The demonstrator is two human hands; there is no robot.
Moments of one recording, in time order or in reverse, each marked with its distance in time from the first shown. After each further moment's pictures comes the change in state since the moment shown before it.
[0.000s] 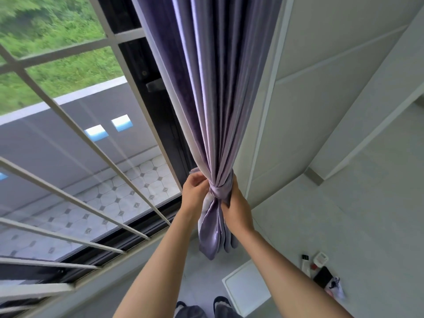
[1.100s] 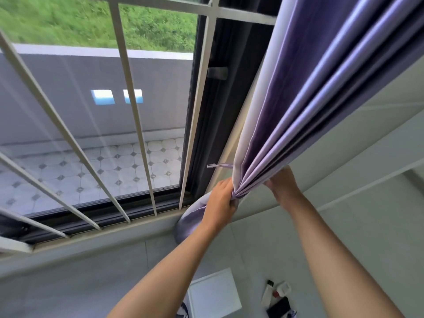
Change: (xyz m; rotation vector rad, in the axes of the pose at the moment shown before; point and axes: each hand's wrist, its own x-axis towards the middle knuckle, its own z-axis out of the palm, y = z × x) left_hand -0.009 -0.031 0.022 0.503 0.046 0.765; right_hand 0.078 -0.083 -0.081 0.381 -0.112 0.173
